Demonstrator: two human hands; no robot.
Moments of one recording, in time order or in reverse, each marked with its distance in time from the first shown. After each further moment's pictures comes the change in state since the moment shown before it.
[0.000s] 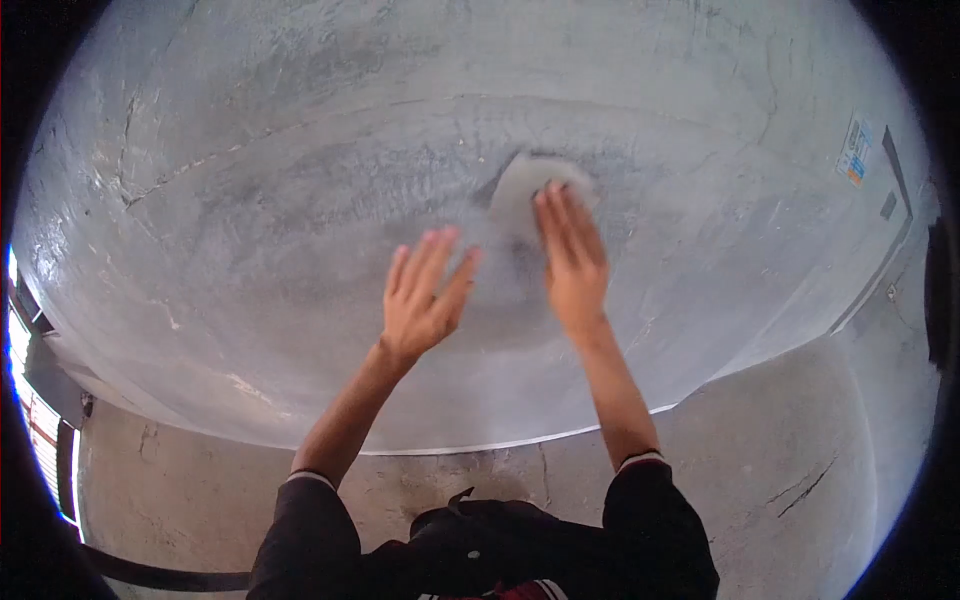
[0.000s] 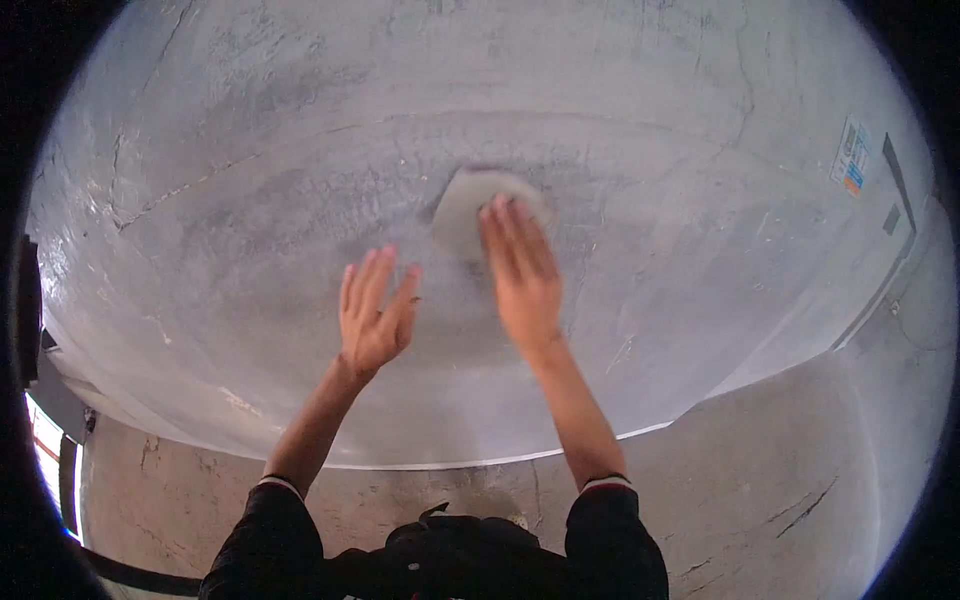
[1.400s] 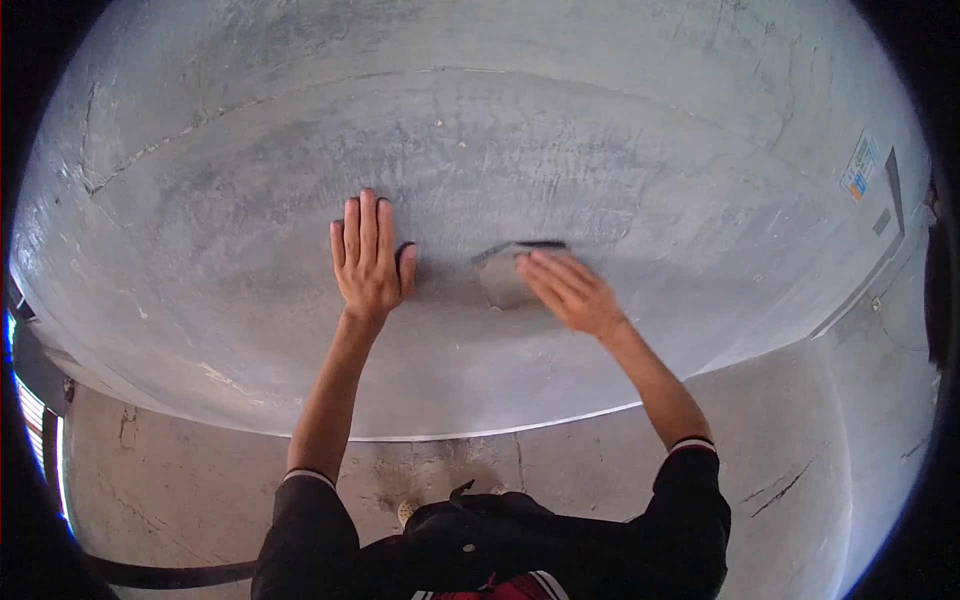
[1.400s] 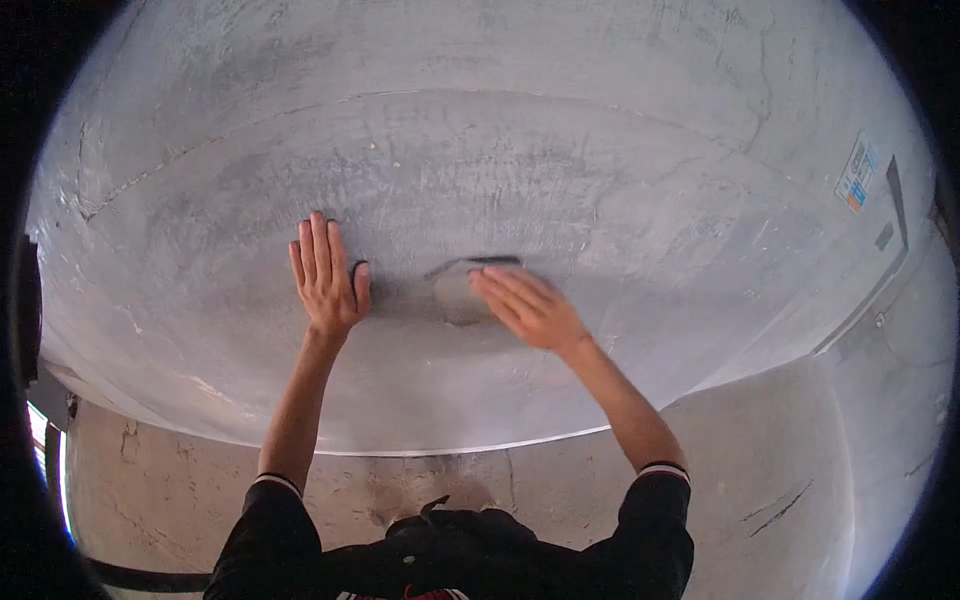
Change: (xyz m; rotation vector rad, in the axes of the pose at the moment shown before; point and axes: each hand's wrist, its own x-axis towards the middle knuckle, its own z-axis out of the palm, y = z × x) left_hand -0.030 -0.029 0.053 0.225 0.004 -0.260; right_hand -0.075 0.079 0.006 0.014 -0.349 -0.556
